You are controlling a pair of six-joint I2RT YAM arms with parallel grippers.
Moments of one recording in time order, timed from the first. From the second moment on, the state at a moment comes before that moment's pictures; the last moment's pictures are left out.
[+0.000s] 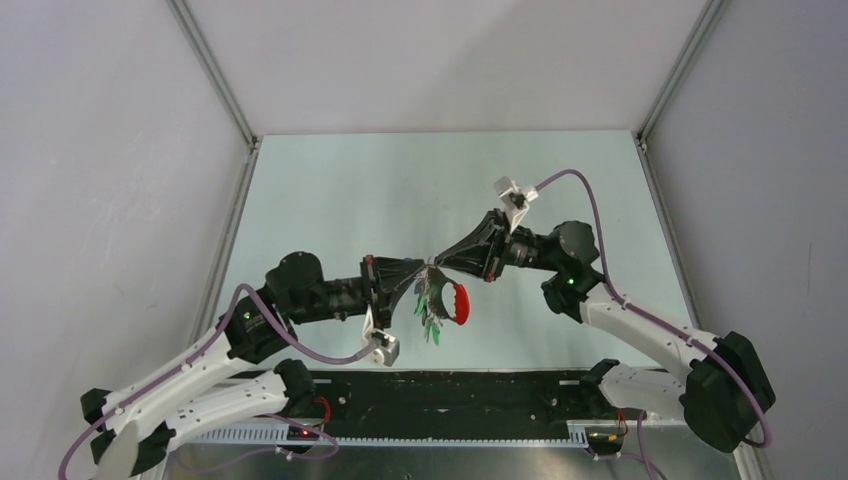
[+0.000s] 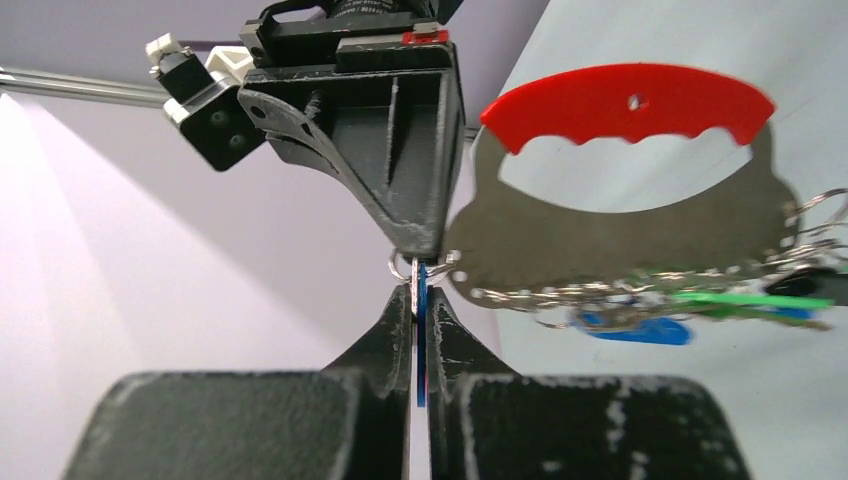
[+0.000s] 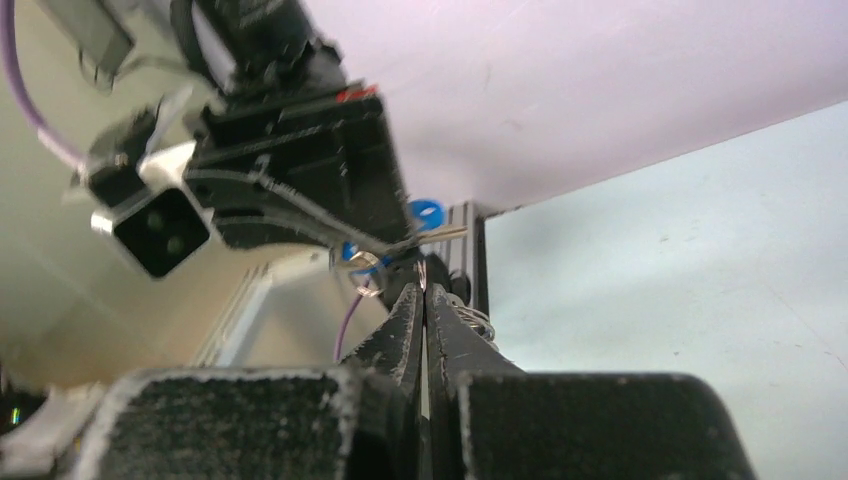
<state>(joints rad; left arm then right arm) -0.97 0.69 0.85 -0.29 0.39 1.37 0.68 1.15 0.72 0.81 -0.88 0.69</state>
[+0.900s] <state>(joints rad) -0.98 0.95 0.74 0.10 0.29 0.56 0.60 0.63 0.63 0.28 0.01 0.38</state>
